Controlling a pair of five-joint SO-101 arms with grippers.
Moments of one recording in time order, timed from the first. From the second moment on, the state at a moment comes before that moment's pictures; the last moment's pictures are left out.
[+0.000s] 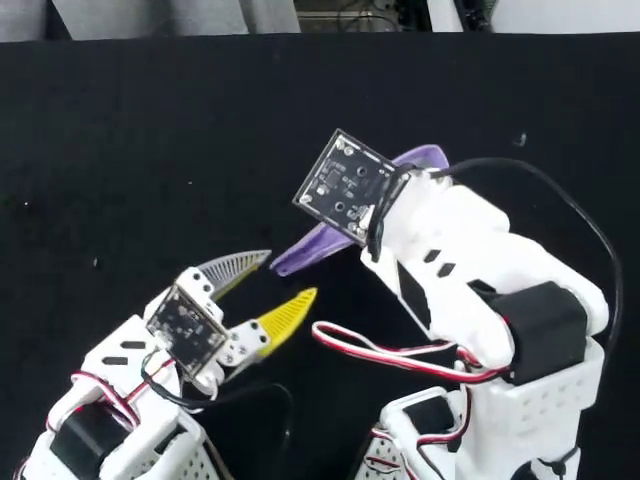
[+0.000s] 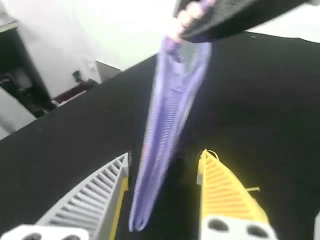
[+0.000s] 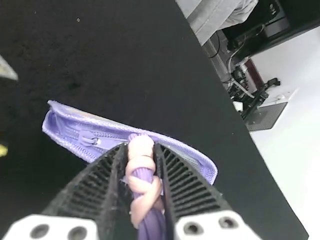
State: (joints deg) left arm 32.9 -97.8 60.8 57.5 -11.6; right arm -17.7 -40.1 -6.7 95.1 44.5
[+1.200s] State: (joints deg) left arm 35.7 -73.5 59.9 38.2 -12.0; right arm -17.7 -40.1 -6.7 94.9 44.2
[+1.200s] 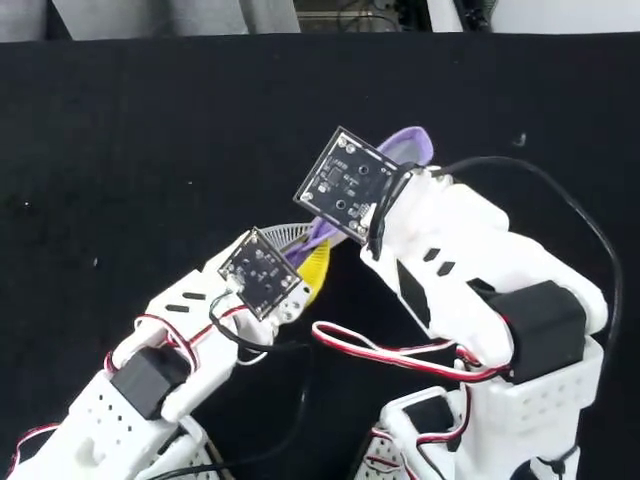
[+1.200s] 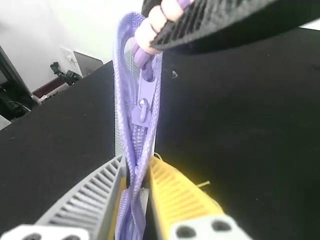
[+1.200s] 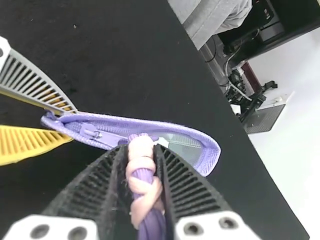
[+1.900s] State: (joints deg) left arm 32.9 -86.5 65.9 41.9 -15.6; right arm -9.1 -34.7 -11.2 95.5 45.6
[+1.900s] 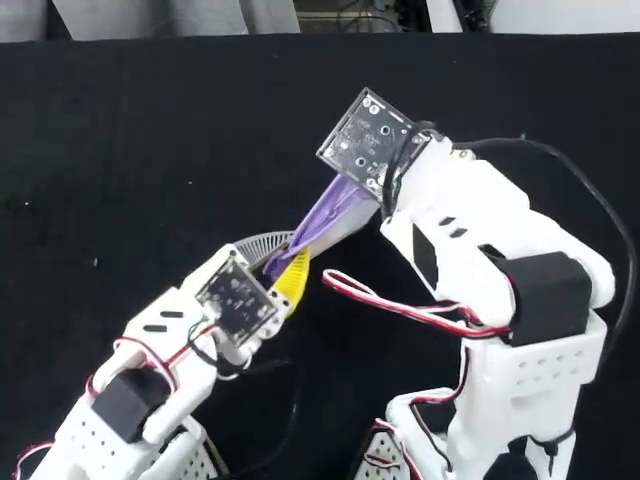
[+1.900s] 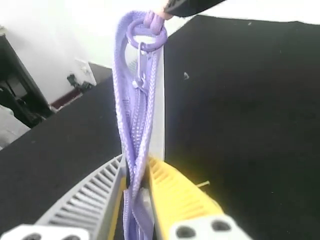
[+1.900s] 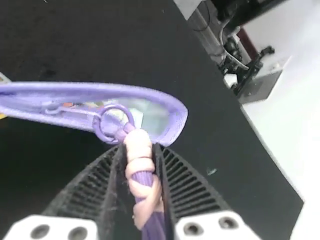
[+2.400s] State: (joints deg) left arm 32.8 -89.7 67.4 41.9 -16.1; right arm 4.1 -25.6 -11.2 85.8 45.6
